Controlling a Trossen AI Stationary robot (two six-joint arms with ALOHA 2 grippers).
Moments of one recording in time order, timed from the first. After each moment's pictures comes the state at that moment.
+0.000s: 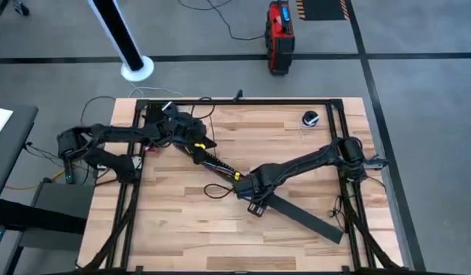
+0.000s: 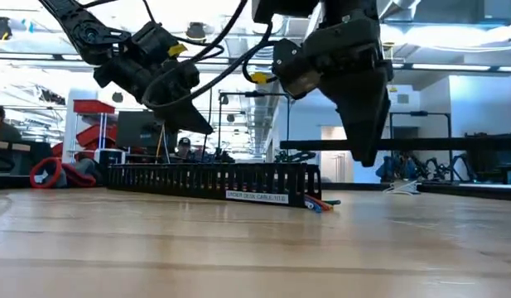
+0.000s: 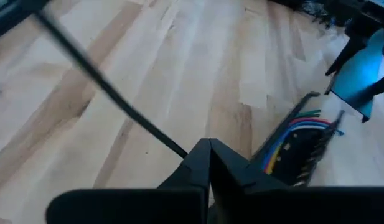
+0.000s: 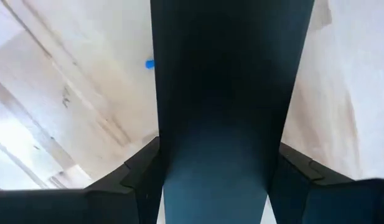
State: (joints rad) left arm 0.44 1.33 0.58 0.15 0.31 -0.03; right arm 0.20 2.03 1.57 -1.10 -0.08 0.70
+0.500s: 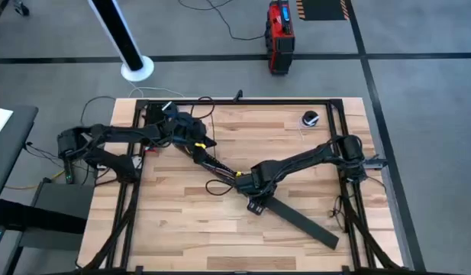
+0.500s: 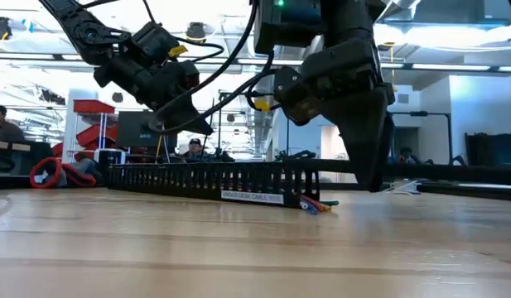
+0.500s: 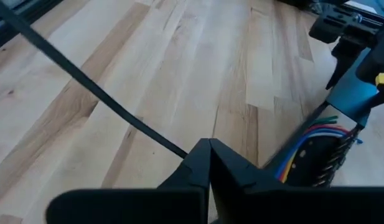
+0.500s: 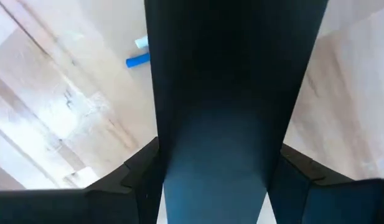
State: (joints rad) left arm 0.44 1.33 0.58 0.15 0.30 -0.03; right arm 0.18 2.03 1.47 -0.96 -0.24 0.71
